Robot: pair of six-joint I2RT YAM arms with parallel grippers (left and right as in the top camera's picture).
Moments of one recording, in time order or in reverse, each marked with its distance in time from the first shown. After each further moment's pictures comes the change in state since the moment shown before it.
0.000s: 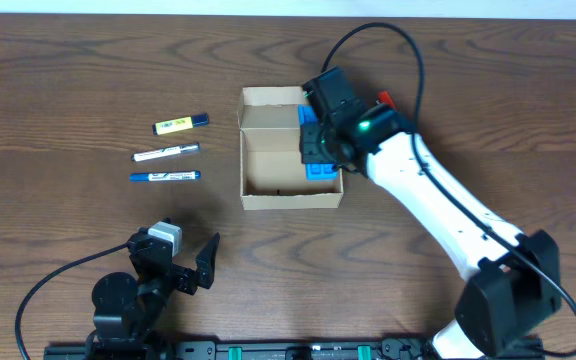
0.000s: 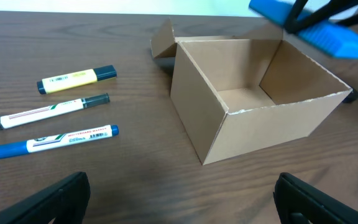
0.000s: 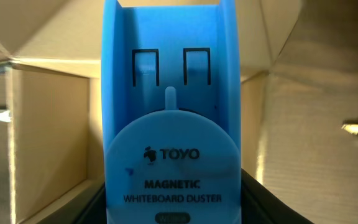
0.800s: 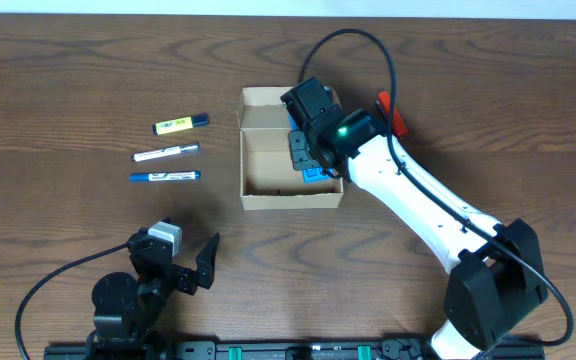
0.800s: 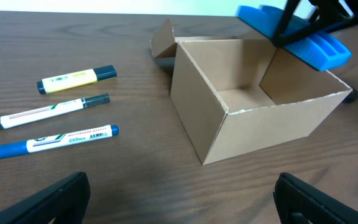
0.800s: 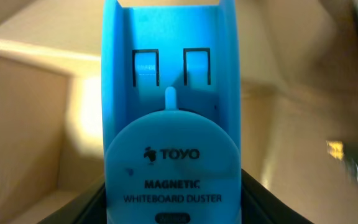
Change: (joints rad) left arm 0.000 0.000 0.000 0.000 0.000 0.000; right arm 0.043 0.037 0.000 0.052 0.070 -0.192
